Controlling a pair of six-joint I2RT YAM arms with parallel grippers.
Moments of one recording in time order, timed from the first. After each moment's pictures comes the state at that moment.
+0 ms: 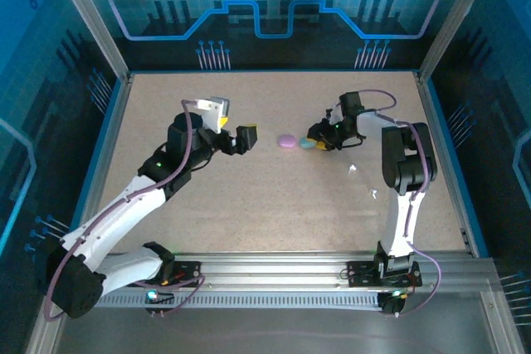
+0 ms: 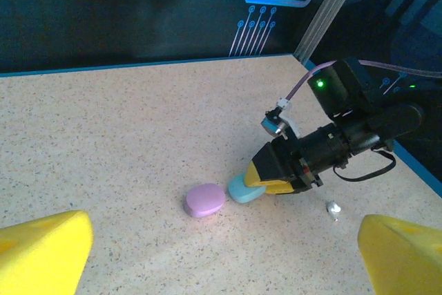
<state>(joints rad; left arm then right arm) -0.48 1.10 0.89 -0.09 0.10 -0.30 0.13 2.06 1.35 -0.47 -0.65 0.53</state>
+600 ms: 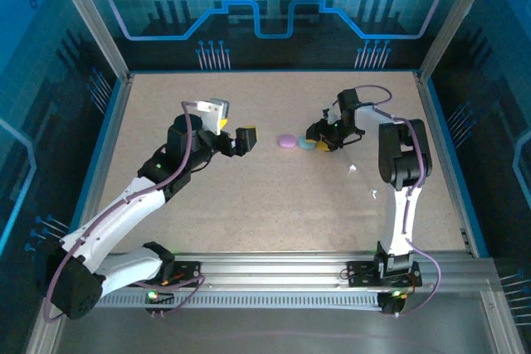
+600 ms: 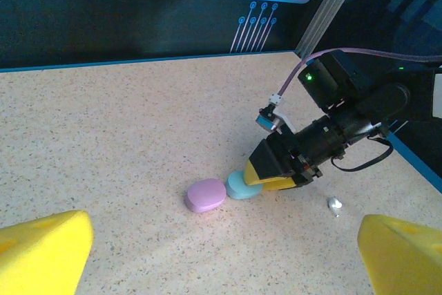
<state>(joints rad) -0.48 1.09 0.88 -0.10 0.10 -0.30 0.13 2.13 1.47 -0.64 -0.63 0.38</state>
